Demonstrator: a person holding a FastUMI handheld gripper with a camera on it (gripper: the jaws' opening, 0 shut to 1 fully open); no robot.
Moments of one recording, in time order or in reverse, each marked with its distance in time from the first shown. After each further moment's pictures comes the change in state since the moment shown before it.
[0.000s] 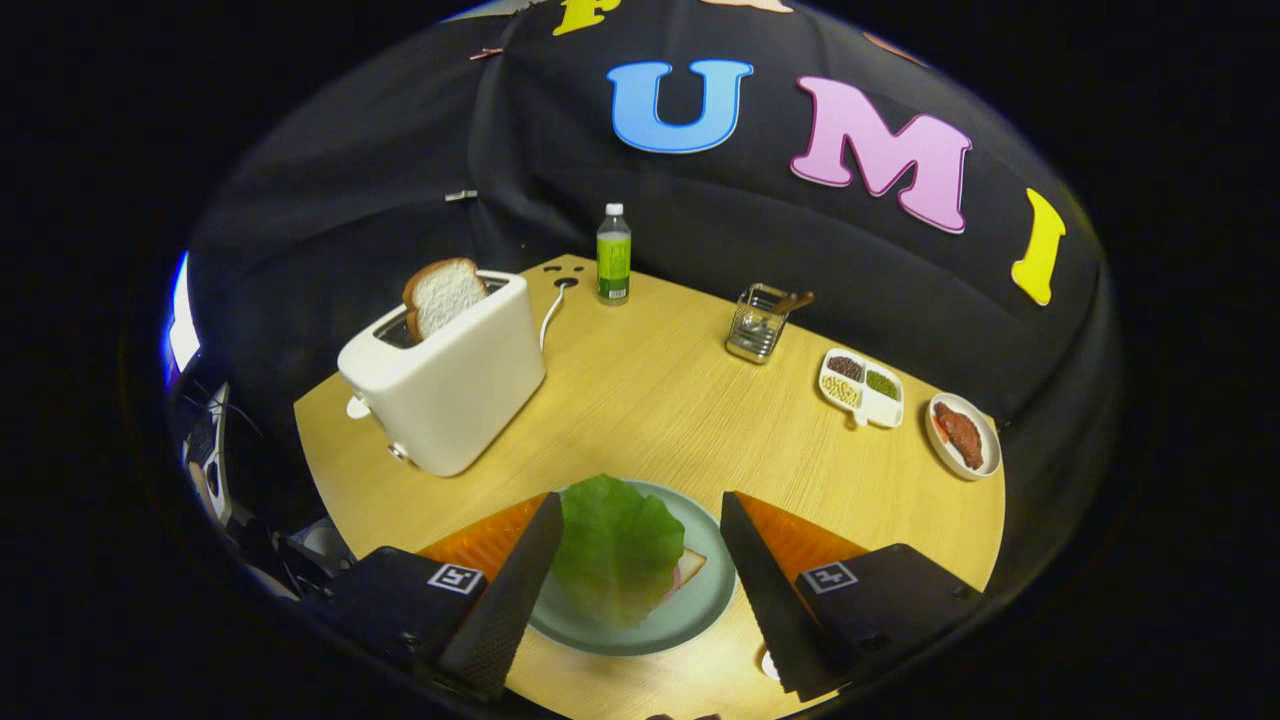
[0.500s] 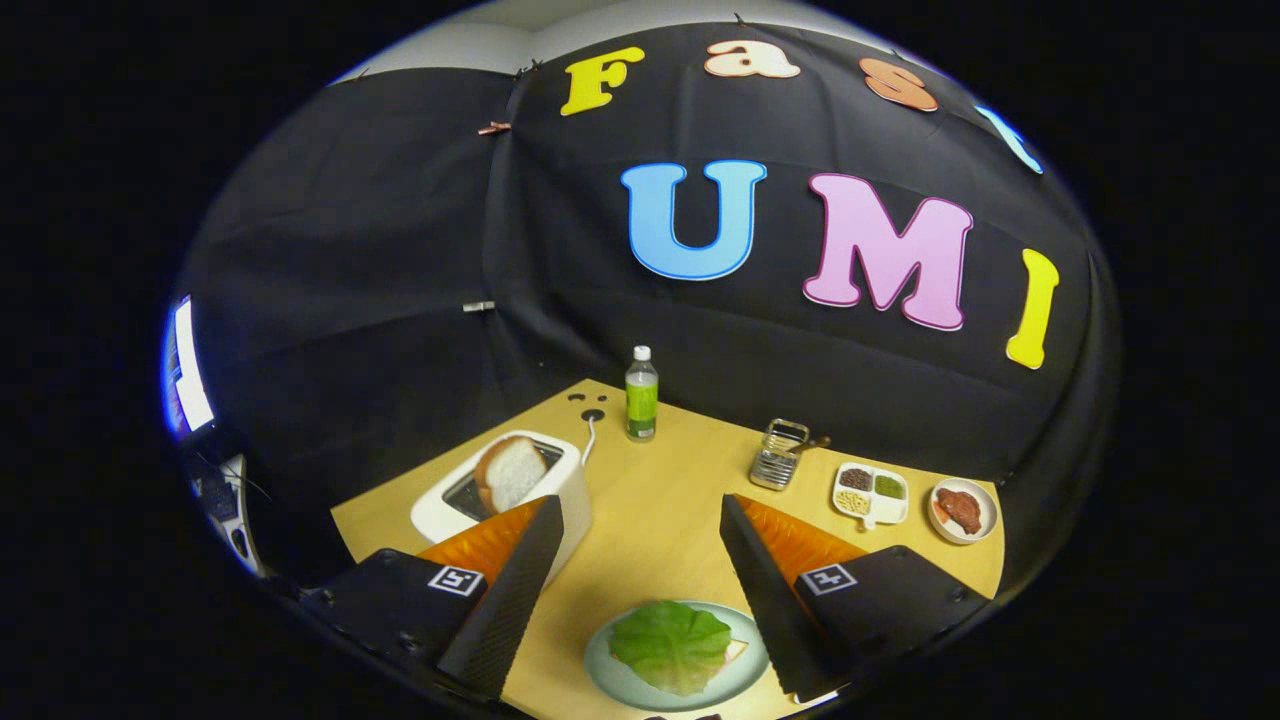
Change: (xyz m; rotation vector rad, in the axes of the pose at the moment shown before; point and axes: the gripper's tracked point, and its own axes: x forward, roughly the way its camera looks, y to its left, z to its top) arm -0.017 0.070 0.142 0.065 -0.272 0.042
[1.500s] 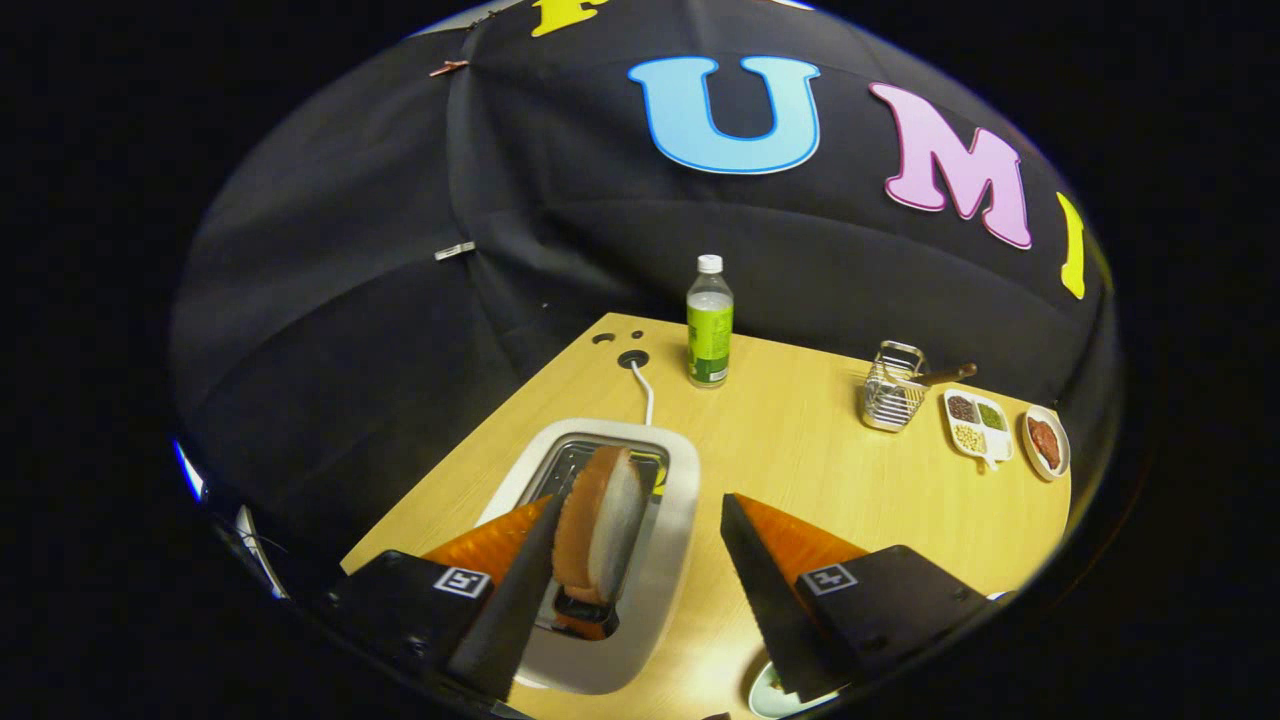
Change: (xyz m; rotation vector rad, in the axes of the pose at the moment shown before) arm 0.165 0.092 -0.062 0.136 0.256 -0.069
